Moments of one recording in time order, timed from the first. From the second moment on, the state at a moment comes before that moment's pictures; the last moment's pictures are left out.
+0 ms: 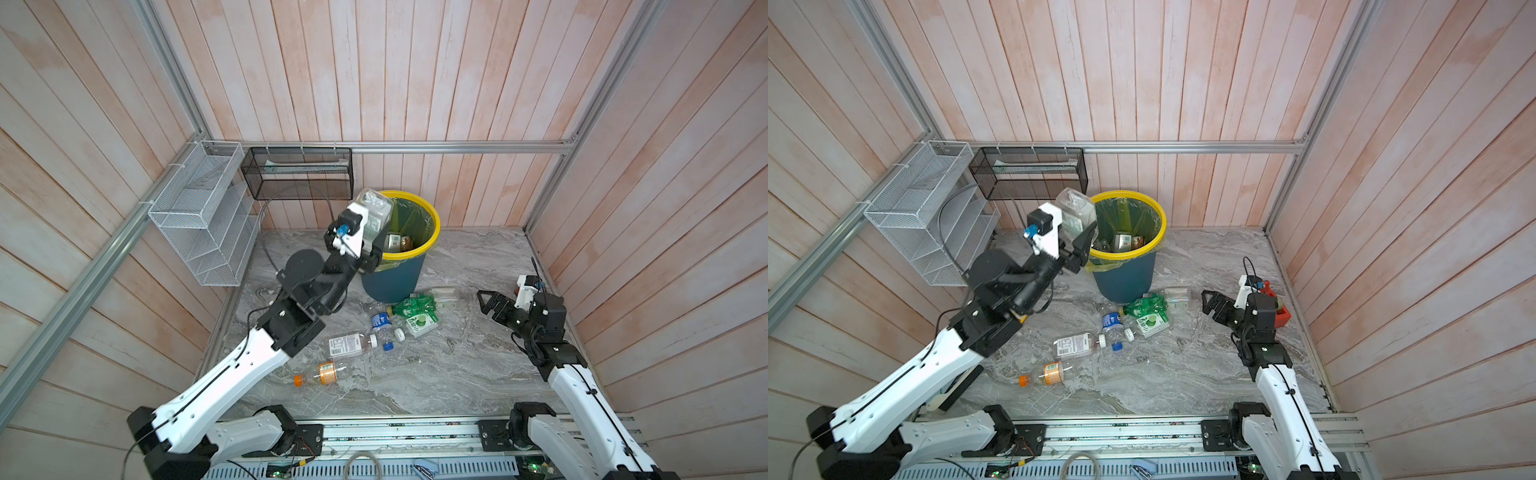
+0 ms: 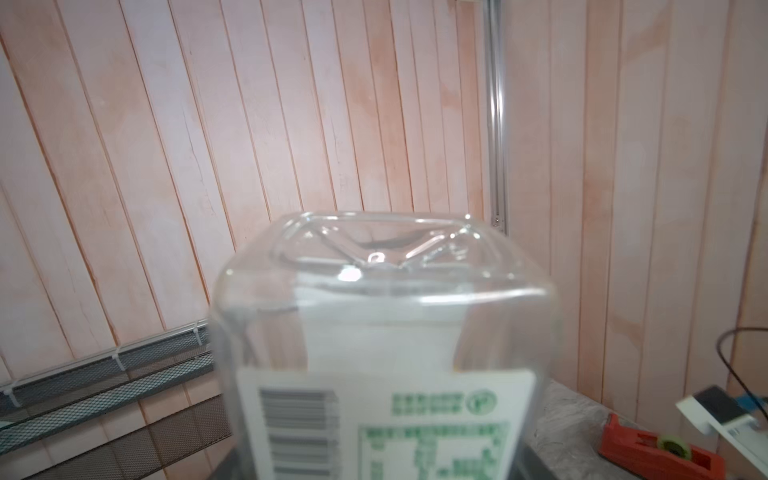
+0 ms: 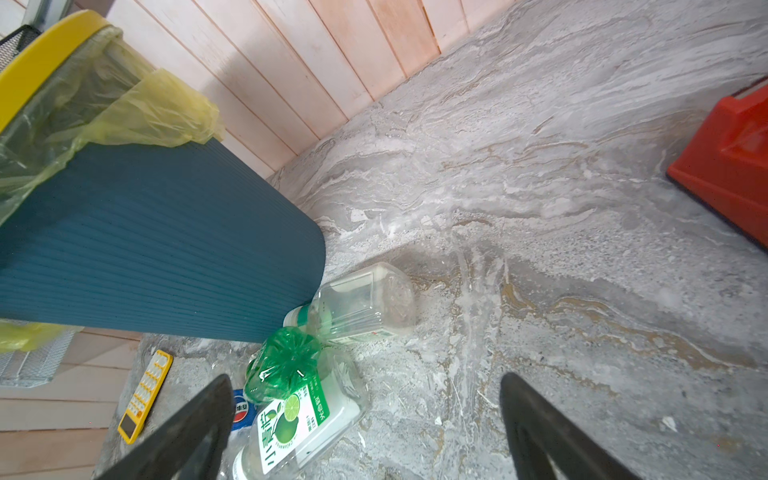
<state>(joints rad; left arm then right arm) -0.72 1.27 1.39 0.09 -0.19 0.17 0.02 0.83 0.52 -0.15 -0.31 0.55</state>
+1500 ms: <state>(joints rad) -0.68 0.92 0.88 -0.49 -0.50 -0.60 0.18 1.01 0.52 -0.11 -0.30 0.61</state>
